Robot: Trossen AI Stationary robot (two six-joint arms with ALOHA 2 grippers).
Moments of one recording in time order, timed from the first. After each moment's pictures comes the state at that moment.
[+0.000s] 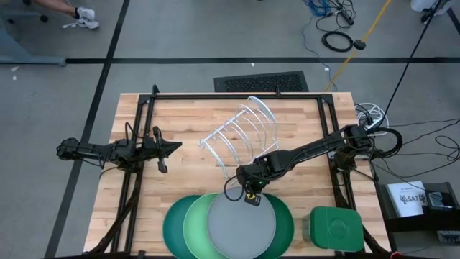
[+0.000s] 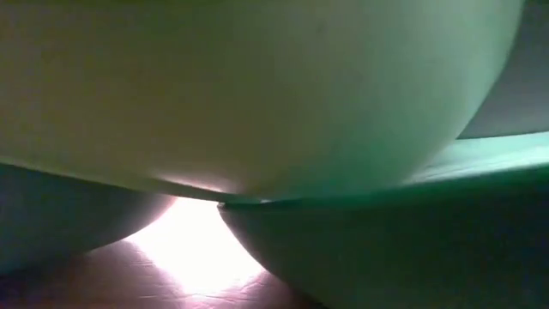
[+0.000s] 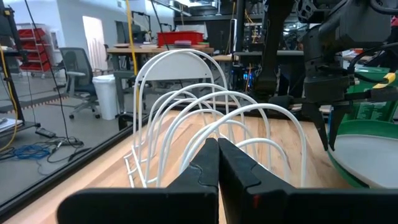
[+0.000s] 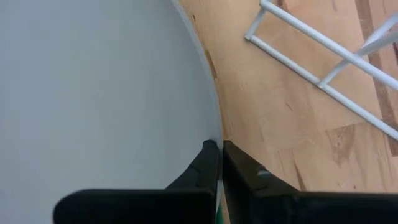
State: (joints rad) left arm -0.14 0.04 0.01 0.10 -0.38 0.03; right arm 0.23 1.84 1.38 -0.72 -0.10 0.57
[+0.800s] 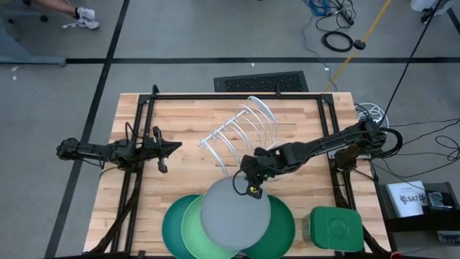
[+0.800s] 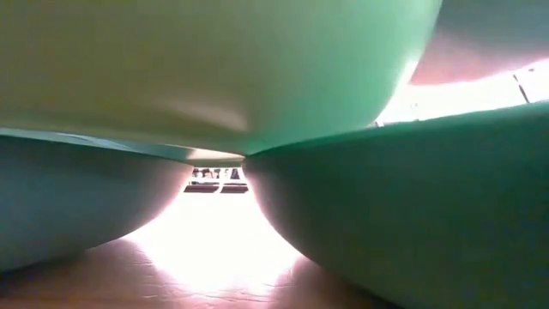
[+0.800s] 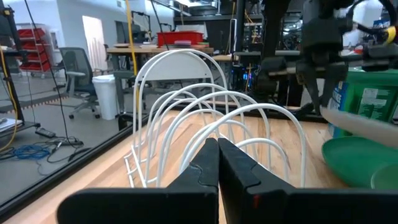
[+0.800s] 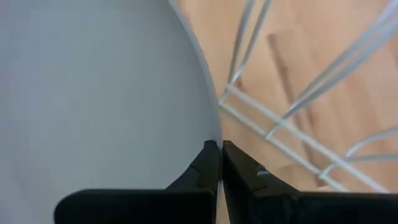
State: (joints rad) left arm -0.14 0.04 0.01 0.10 -0.38 0.03; right arm 0.23 1.67 1.38 -0.69 0.10 0.52
